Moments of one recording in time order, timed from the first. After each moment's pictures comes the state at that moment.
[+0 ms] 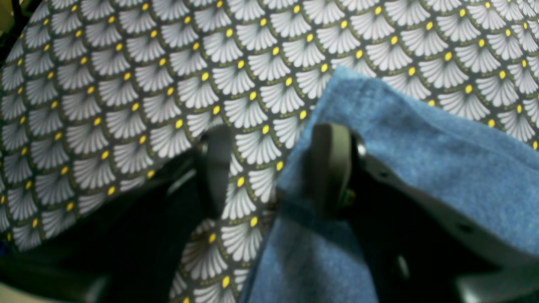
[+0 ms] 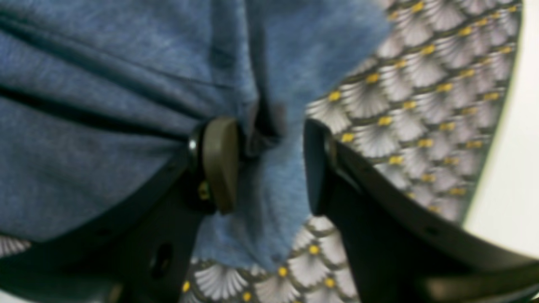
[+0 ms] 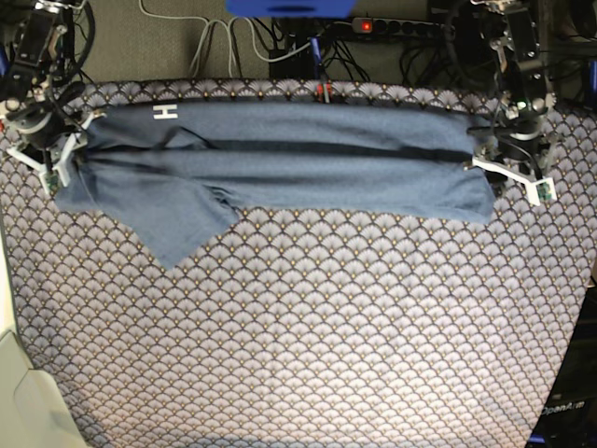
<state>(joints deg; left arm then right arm) 15.2 -8.9 -20.8 93.0 -11.8 -0.6 26.5 -17.0 14.3 31.7 94.8 -5.9 40.5 -32.6</state>
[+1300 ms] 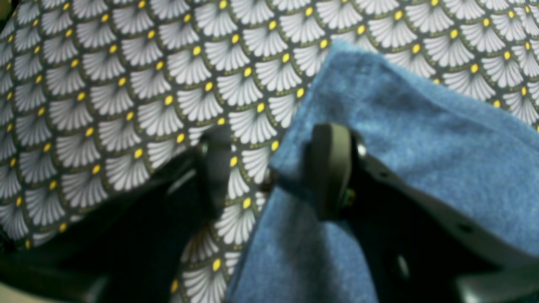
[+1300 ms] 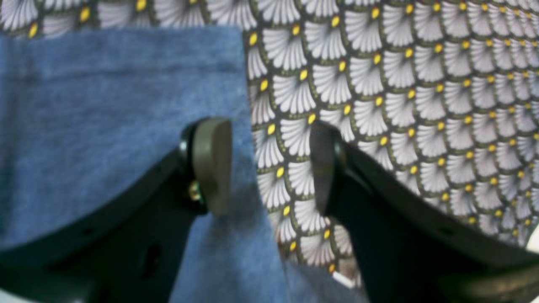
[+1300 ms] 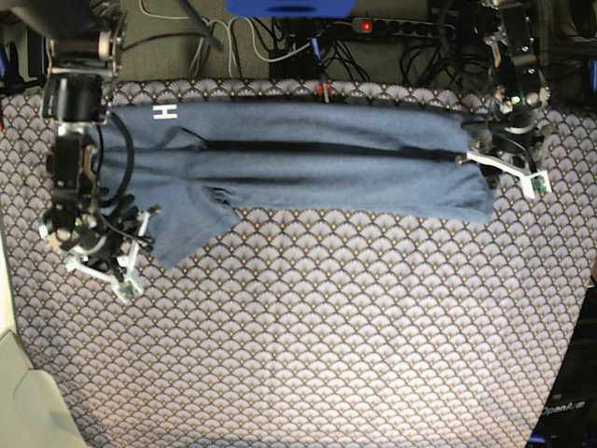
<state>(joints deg) 16.2 -7.5 -20.8 92.8 -11.6 -0.6 26.5 14.0 14.4 8.9 74.5 -5.7 40.1 -46.0</state>
